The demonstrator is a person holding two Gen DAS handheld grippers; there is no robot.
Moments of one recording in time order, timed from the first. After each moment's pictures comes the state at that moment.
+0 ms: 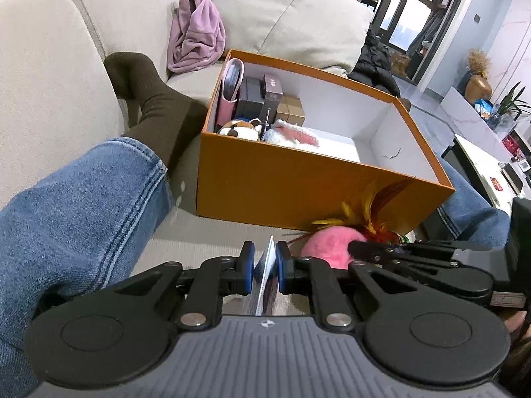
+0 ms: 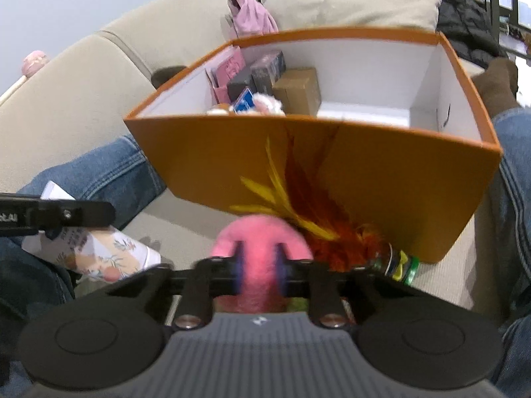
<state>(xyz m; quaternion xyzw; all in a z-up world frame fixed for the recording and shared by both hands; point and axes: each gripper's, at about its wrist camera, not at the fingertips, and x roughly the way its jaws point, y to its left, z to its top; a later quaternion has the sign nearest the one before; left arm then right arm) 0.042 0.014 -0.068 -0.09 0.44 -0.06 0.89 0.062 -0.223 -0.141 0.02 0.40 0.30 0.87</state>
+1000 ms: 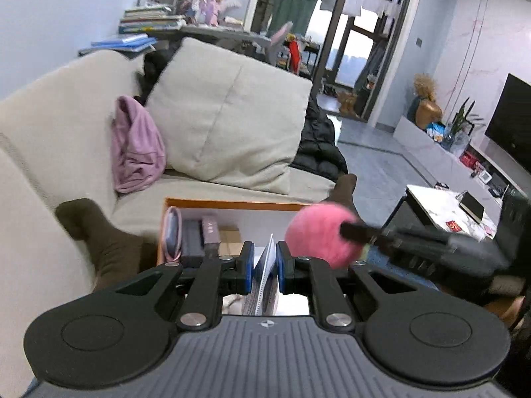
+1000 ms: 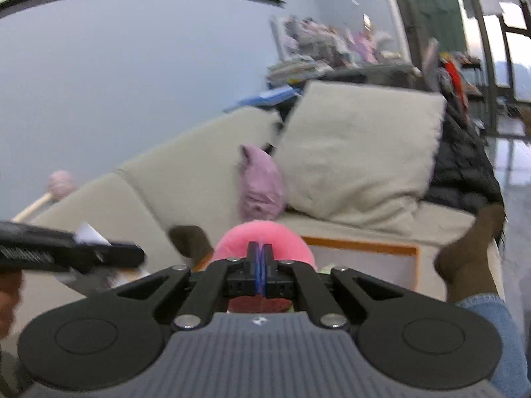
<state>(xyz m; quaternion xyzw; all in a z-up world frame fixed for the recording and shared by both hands) 0.131 -0.016 0.049 -0.05 0.35 -0.15 0.92 0.128 -0.255 -0.014 0.07 0.26 0.29 0.92</state>
